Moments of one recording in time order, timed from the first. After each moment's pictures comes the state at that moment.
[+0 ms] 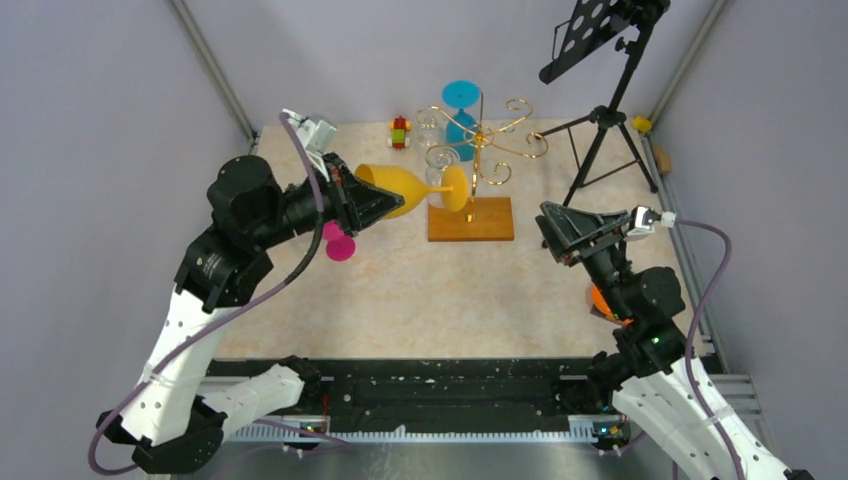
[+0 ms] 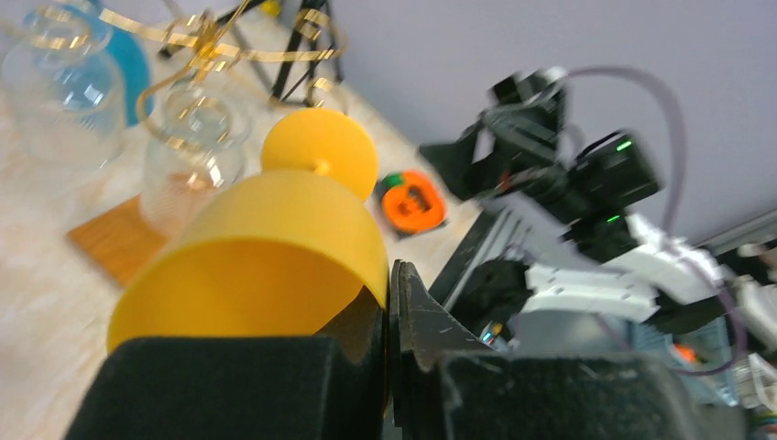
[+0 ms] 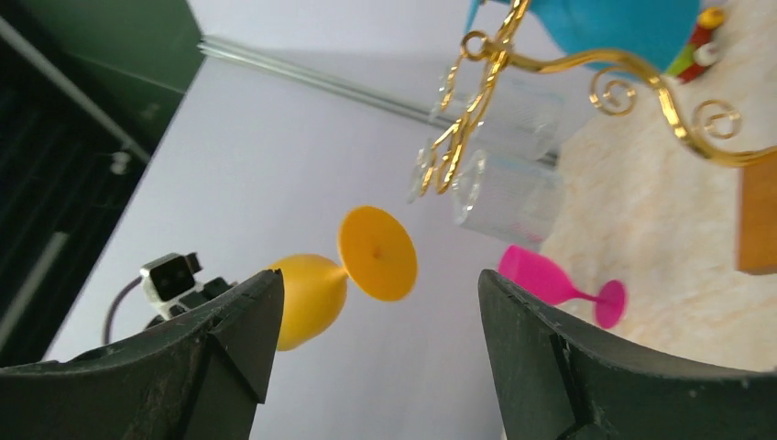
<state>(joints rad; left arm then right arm) -0.54 0.99 1.48 -0.51 0.50 -0.49 0.49 0.46 0.49 0.26 0.00 1.37</state>
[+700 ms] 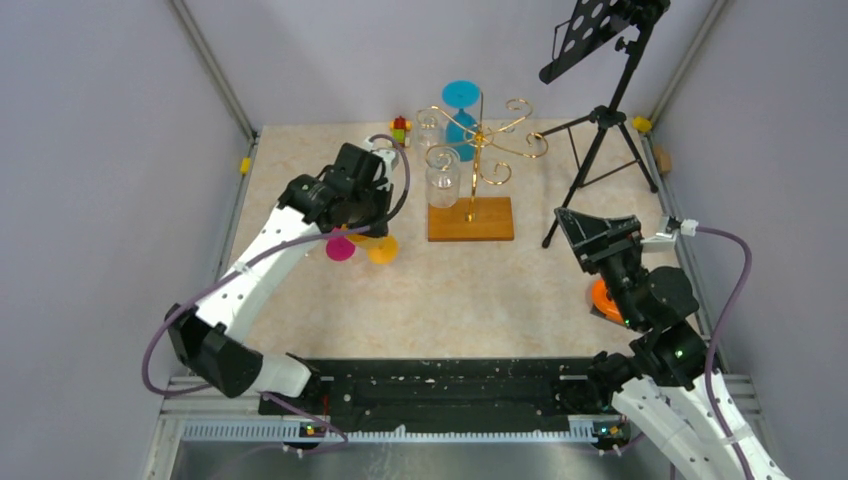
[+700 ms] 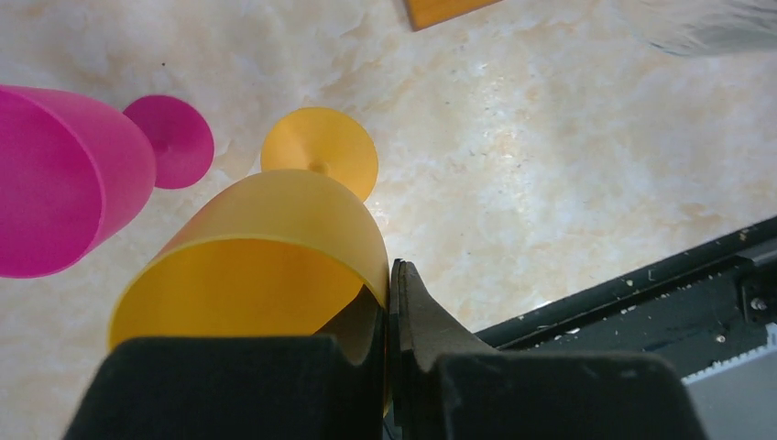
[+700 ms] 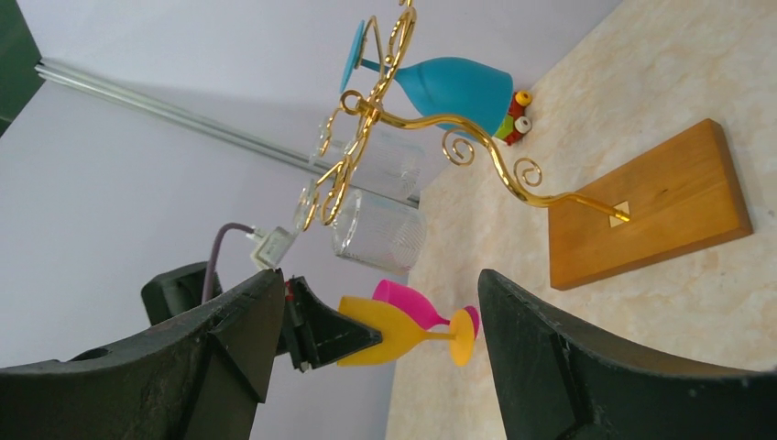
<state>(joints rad) -0.54 1.37 1.48 -1.01 0.02 -0.25 0.49 0.39 0.63 -0.15 0.21 1.12</state>
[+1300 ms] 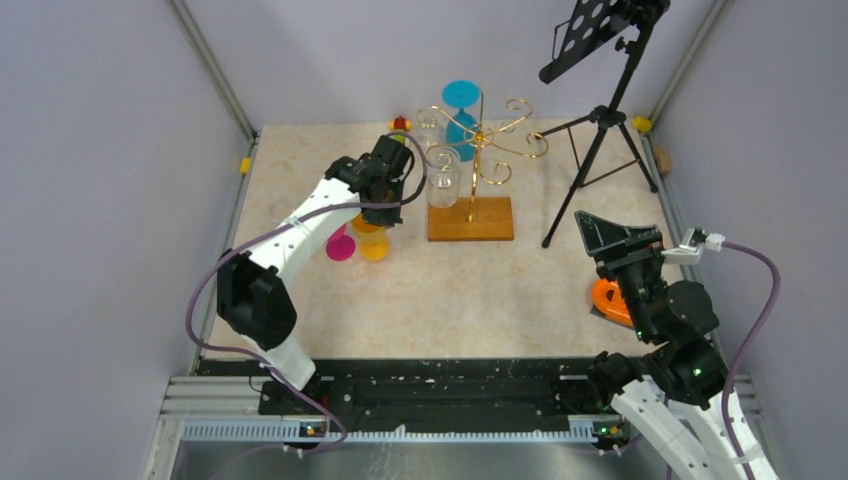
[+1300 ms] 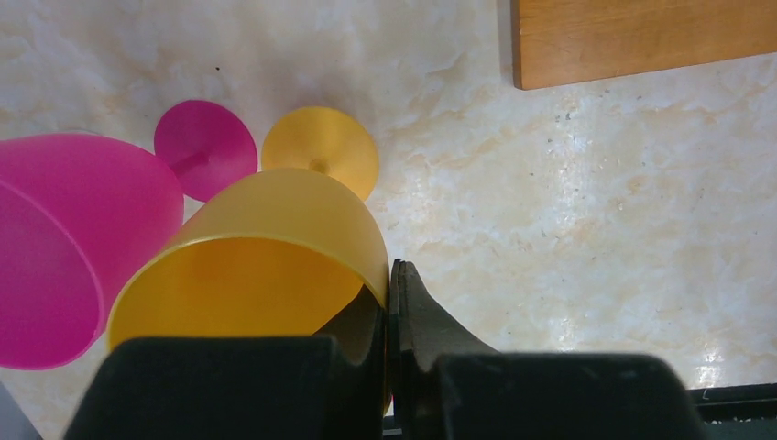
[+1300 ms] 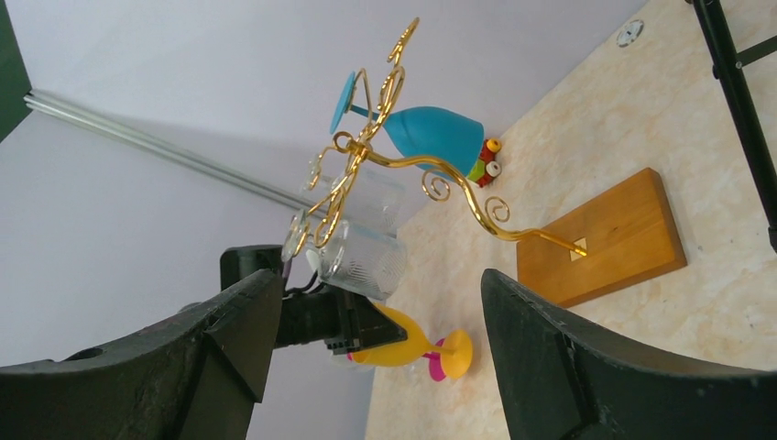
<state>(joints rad) -0.54 1.67 1.57 -0.99 -0.18 -0.35 0.49 0.29 0.68 -0.27 0.31 1.04</state>
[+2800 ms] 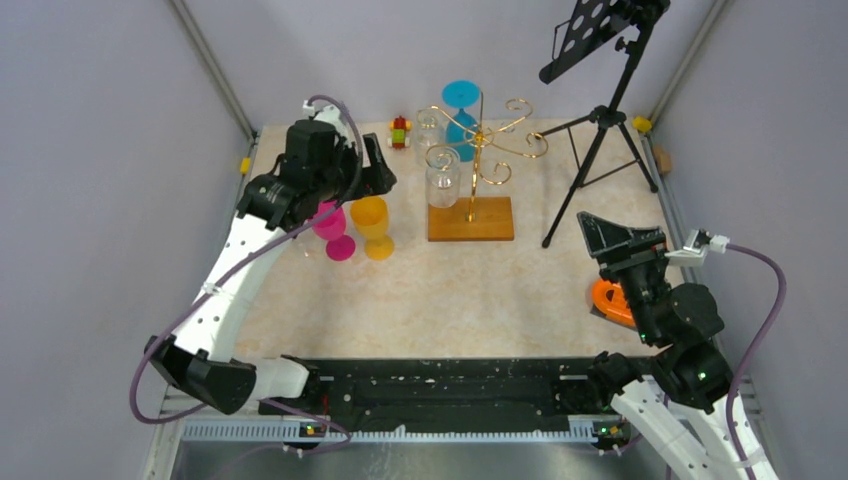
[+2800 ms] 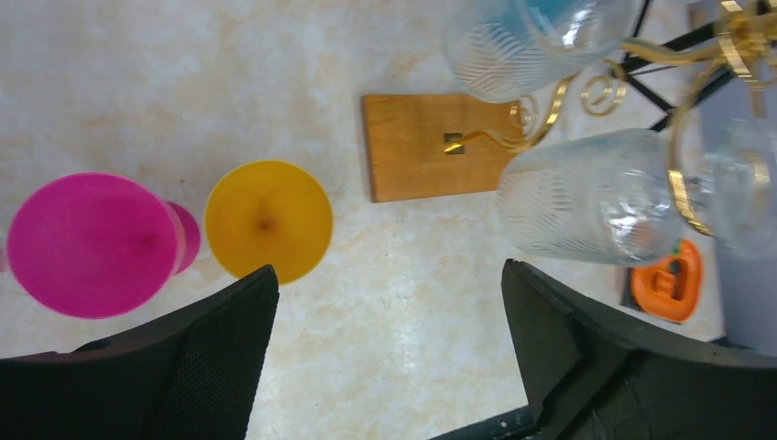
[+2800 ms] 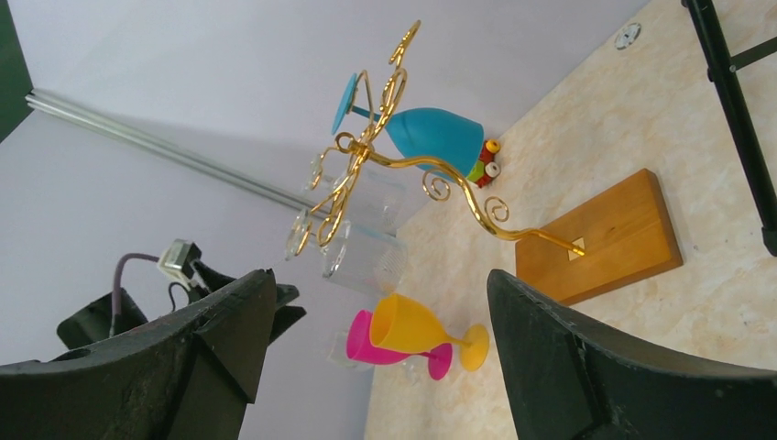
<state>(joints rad) -0.41 1.34 1.54 -0.81 -0.02 -0.46 0.49 0.28 0.70 -0.31 0.33 1.03</state>
